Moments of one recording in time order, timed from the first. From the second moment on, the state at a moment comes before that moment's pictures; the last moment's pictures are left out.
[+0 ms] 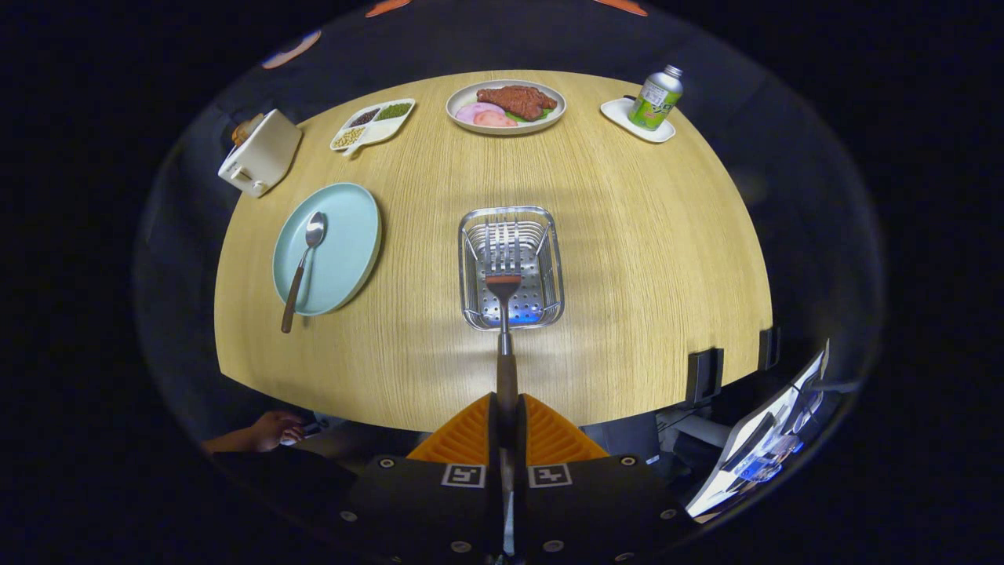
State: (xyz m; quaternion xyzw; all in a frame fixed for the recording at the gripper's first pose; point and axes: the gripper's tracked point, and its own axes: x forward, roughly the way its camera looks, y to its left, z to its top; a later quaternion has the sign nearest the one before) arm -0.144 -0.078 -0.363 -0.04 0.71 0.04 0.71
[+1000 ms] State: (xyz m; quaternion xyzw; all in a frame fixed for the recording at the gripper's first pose) arm -0.089 -0.086 -0.350 0.00 0.70 0.07 0.71
